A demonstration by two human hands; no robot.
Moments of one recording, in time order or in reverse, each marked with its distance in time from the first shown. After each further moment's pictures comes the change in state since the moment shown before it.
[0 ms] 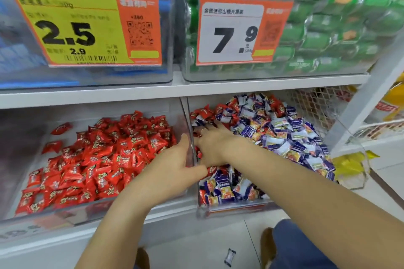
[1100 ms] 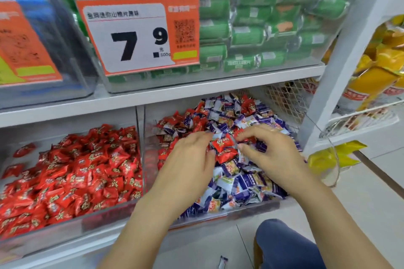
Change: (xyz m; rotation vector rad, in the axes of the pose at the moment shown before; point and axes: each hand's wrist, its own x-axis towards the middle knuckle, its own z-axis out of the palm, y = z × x) left_hand 0.044 0.064 0.070 0.308 0.300 0.307; right_hand -0.132 0.091 0.086 0.972 0.842 0.278
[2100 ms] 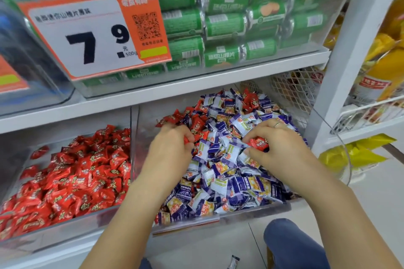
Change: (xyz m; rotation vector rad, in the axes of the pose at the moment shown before) left_hand 0.032 -0.014 0.004 0.146 0.063 -0.294; right_hand 0.004 0.002 -0.018 -0.130 -0.195 0.170
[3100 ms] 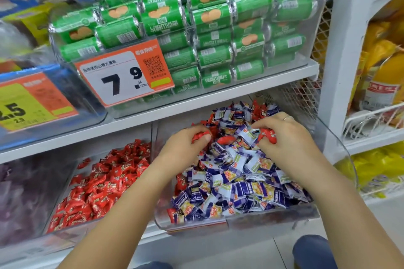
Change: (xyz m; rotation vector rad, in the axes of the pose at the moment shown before) left_hand 0.010 0.013 -0.026 -0.122 -0.159 0.059; right_hand 0.010 0.003 -0.014 0.133 0.167 -0.045
